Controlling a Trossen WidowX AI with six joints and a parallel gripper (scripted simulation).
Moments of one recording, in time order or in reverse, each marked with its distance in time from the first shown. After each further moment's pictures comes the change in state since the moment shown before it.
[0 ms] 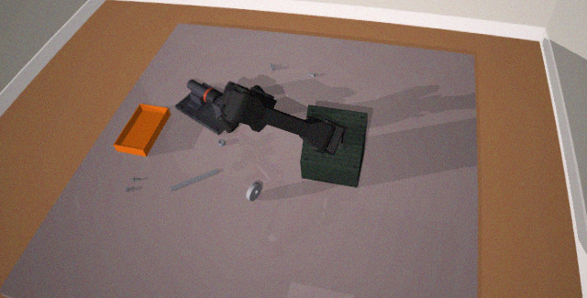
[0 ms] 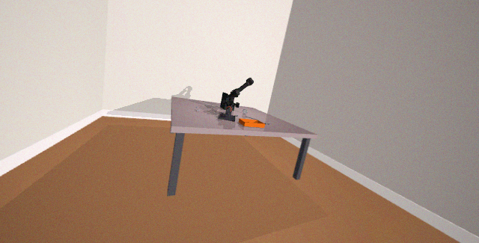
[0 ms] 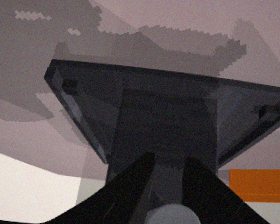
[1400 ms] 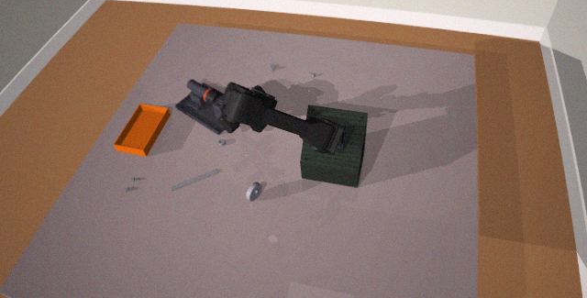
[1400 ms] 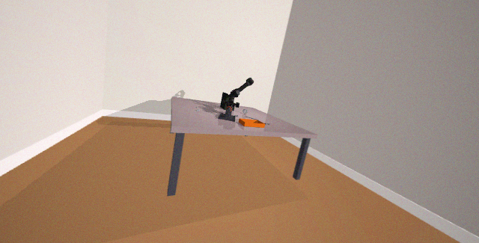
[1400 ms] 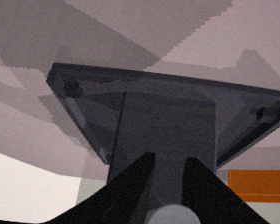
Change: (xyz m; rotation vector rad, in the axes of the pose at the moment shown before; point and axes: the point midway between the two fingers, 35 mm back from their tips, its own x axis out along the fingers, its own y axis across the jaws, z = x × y) arm -0.002 0.000 0.003 0.000 0.000 0.000
